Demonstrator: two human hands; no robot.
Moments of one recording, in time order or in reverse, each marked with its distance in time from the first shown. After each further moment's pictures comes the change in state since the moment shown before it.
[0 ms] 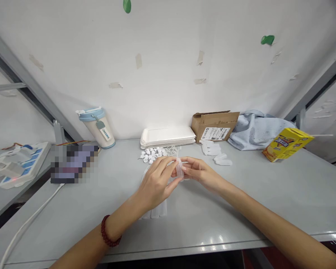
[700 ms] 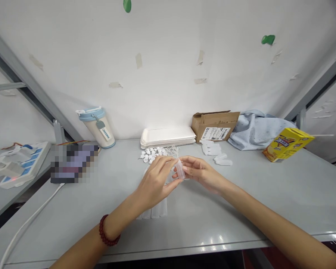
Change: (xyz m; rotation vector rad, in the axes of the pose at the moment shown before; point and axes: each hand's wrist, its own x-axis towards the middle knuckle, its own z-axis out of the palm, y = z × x) left_hand 0.003 0.000 -0.005 -0.099 -0.026 -0.053; right_hand 0.000 0.000 -0.003 0.083 0.007 0.025
